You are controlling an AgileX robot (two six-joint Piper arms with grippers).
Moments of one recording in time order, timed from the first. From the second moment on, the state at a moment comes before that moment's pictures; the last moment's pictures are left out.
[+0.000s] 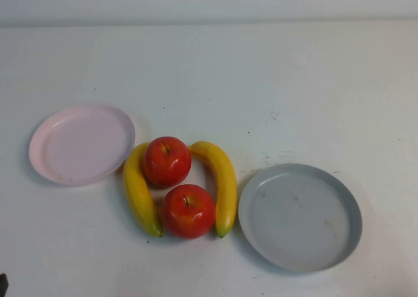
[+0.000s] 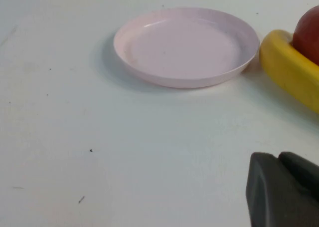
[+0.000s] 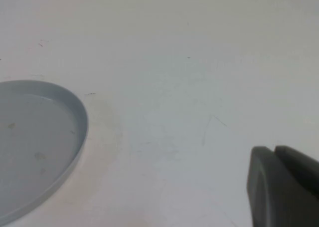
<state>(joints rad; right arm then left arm) -0.03 -0.01 0.02 0.12 0.39 -0.05 -0.11 -0.01 0.03 -0.08 0.38 0.12</state>
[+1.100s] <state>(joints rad) -0.03 -0.01 0.02 0.12 0.39 -0.05 -0.11 -0.01 0.03 -0.66 0.18 0.08</state>
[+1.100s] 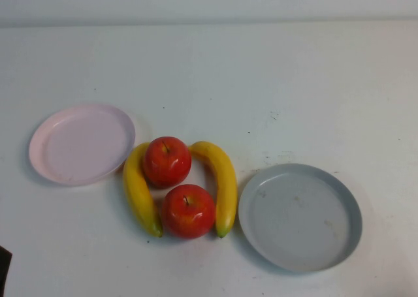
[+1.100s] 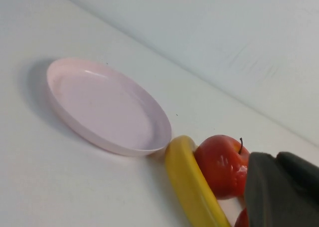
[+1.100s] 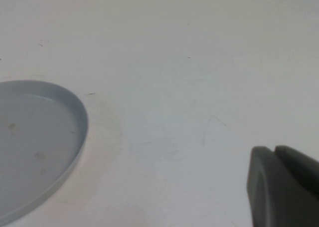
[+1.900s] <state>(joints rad) -0.03 -0.01 0.02 0.12 0.39 -0.05 -0.11 0.47 -0.35 -0.66 0.51 0.36</state>
